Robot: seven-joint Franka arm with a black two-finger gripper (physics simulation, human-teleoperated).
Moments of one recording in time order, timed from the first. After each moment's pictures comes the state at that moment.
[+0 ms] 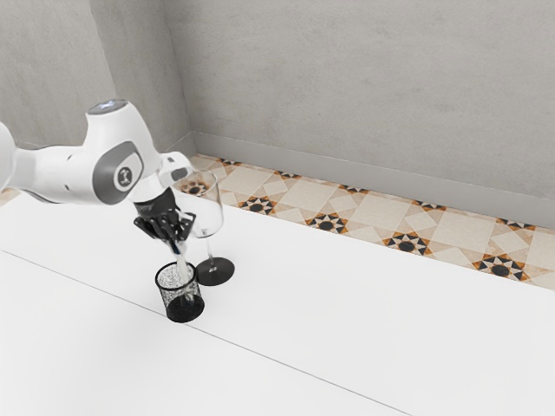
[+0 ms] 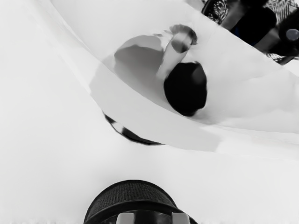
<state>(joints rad) -0.10 0.06 0.19 -2.19 -0.13 2.37 -0.05</state>
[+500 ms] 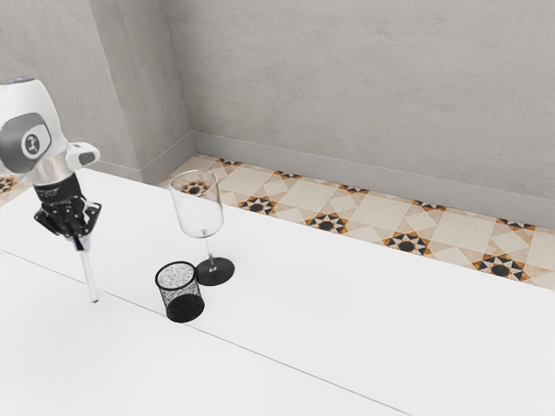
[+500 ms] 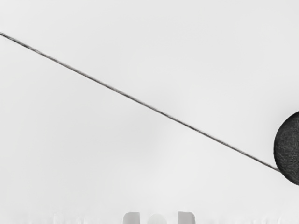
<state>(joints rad) 0.01 -0.10 0.38 -2.20 0.01 2.03 -0.08</state>
